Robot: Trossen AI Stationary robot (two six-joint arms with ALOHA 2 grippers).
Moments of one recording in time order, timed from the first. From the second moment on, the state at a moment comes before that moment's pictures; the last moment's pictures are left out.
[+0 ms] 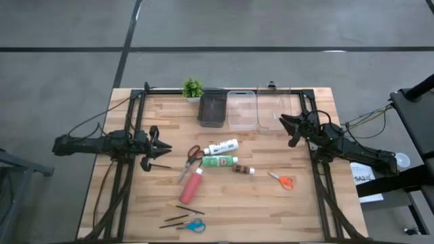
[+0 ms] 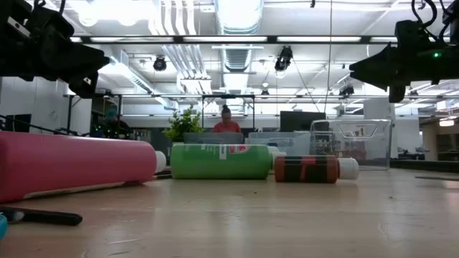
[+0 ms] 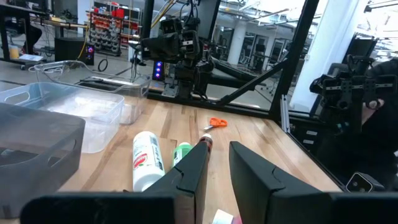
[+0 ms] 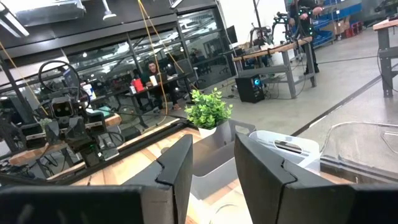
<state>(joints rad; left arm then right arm) -0.06 0.02 0.01 0.00 0.00 -0.18 -0.29 0.00 0.01 0.11 0.24 0.31</state>
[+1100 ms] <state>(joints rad) -0.06 0.02 0.01 0.00 0.00 -0.18 -0.30 0.00 0.01 0.11 0.24 0.32</state>
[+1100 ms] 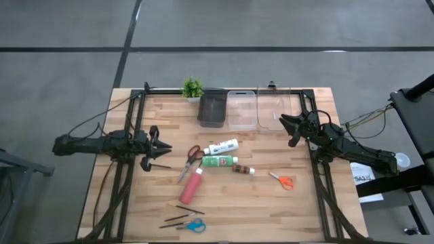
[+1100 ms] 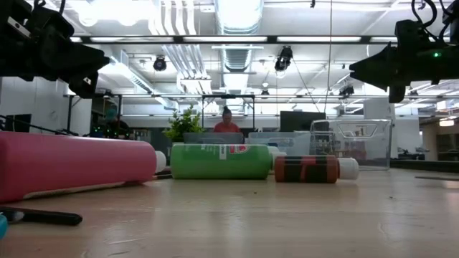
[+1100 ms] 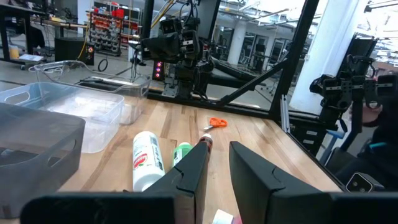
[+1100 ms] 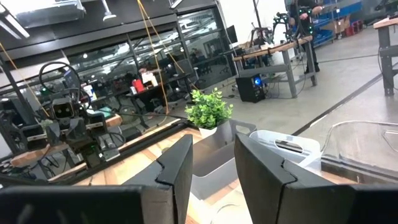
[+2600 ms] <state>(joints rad) -0.06 0.02 0.01 0.00 0.00 -0.18 -0.29 0.00 0.01 0.45 -0.66 0.64</state>
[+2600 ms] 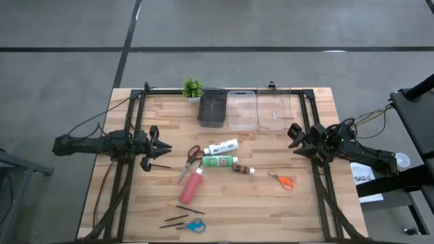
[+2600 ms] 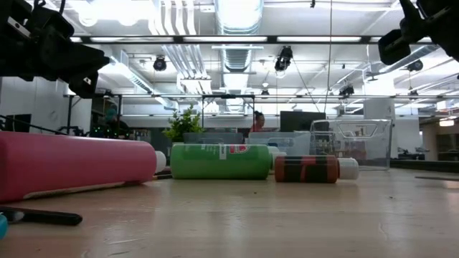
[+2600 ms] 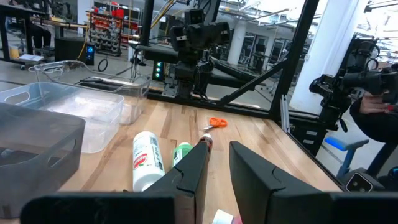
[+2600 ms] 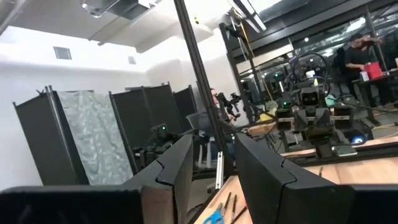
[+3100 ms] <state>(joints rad) -0.06 0.02 0.01 0.00 0.00 -0.18 -0.29 0.01 0.02 0.48 -0.71 0.65</state>
